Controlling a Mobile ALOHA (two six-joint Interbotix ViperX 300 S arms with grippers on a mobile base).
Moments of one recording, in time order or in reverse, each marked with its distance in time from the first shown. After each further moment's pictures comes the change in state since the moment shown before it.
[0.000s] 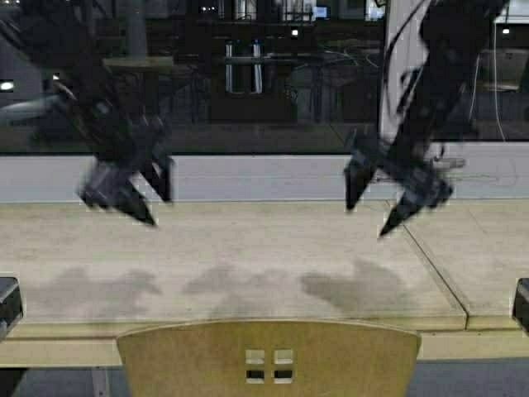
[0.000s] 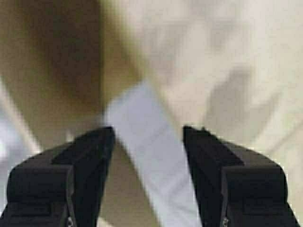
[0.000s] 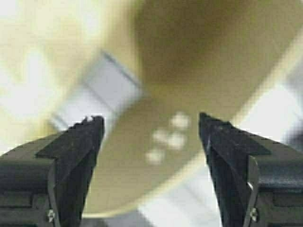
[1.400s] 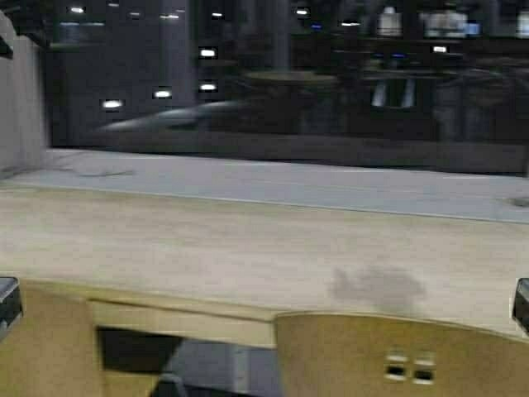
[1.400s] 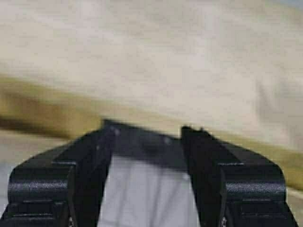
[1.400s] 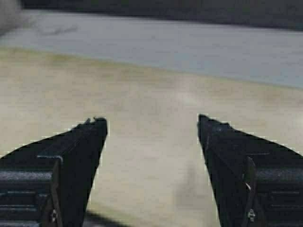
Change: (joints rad) left arm 0.199 -1.063 0.388 0.664 0.144 0.457; right arm -0.037 -0.913 0.391 -0.502 -0.383 -0.400
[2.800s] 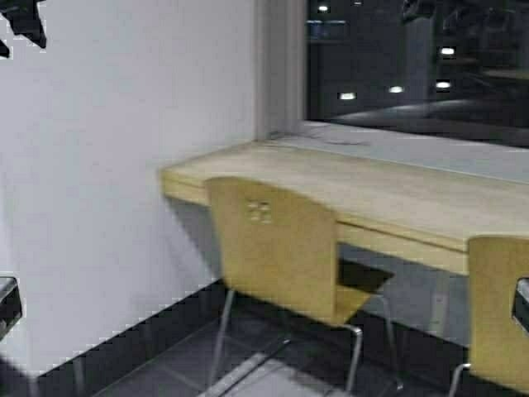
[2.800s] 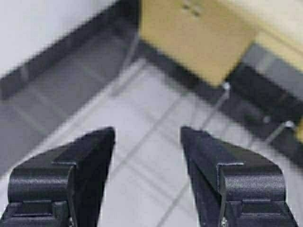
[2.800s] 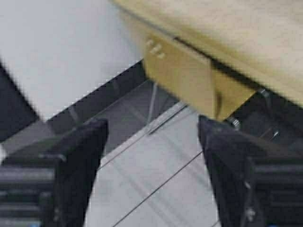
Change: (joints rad) left arm -0.005 -0.009 0.018 -0.011 -0.032 -0.012; right arm 0.035 0.072 -0.011 0.003 0.058 0.014
